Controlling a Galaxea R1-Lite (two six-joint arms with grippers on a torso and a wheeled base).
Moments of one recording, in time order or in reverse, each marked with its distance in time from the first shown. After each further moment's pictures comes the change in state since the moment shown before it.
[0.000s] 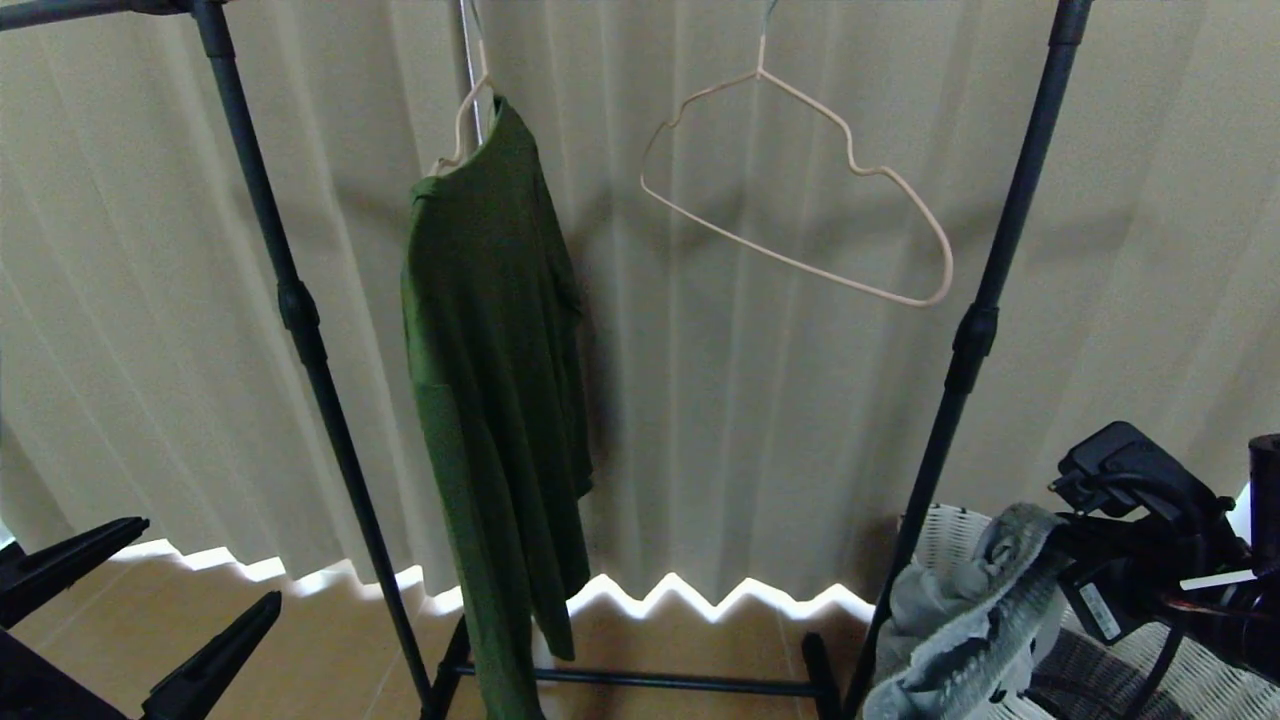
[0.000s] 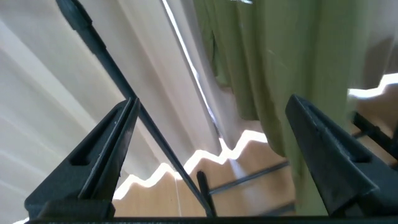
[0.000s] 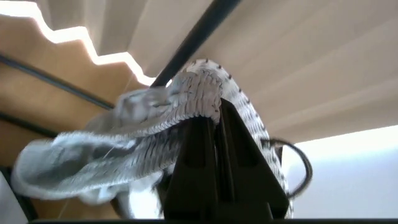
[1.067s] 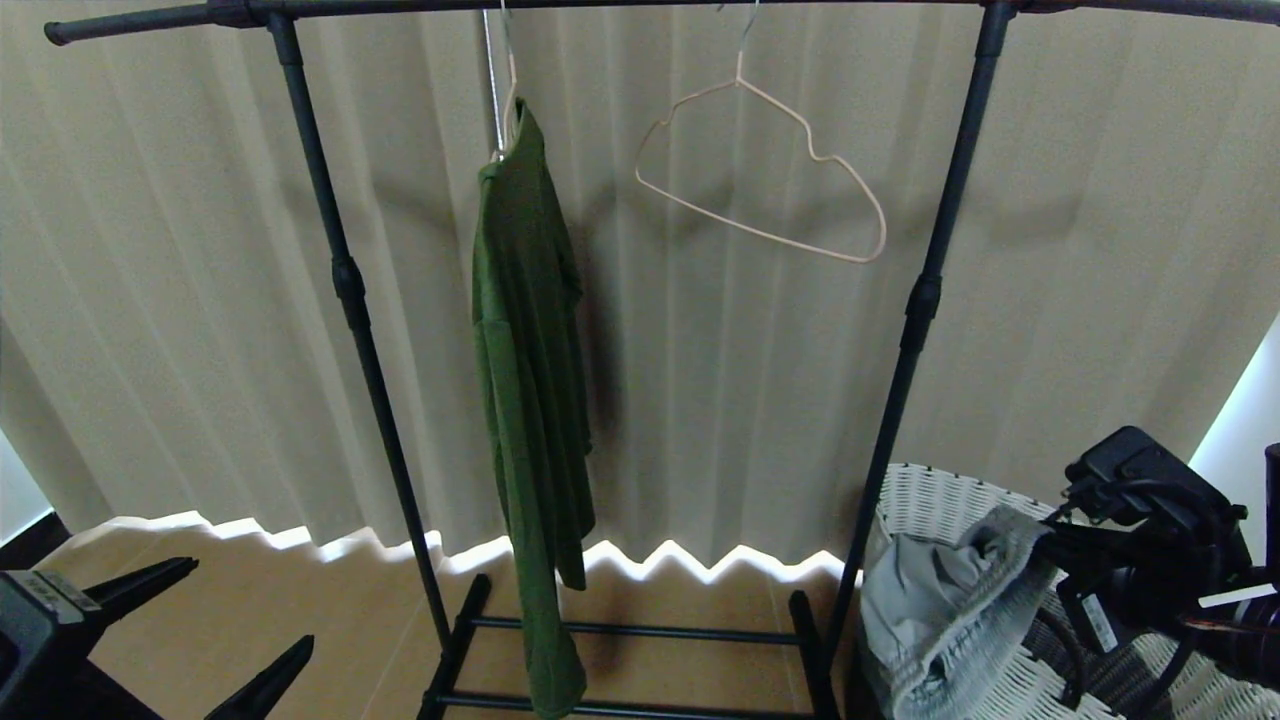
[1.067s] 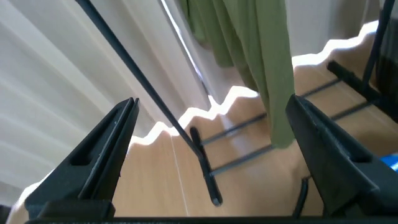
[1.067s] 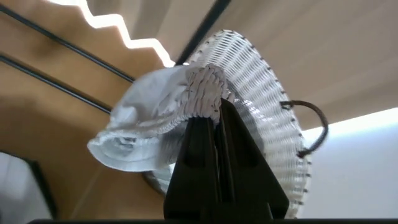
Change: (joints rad) left arm -0.002 0.113 0.047 0.003 0.006 0.072; right arm 0.002 -0.023 0.013 0.000 0.128 0.056
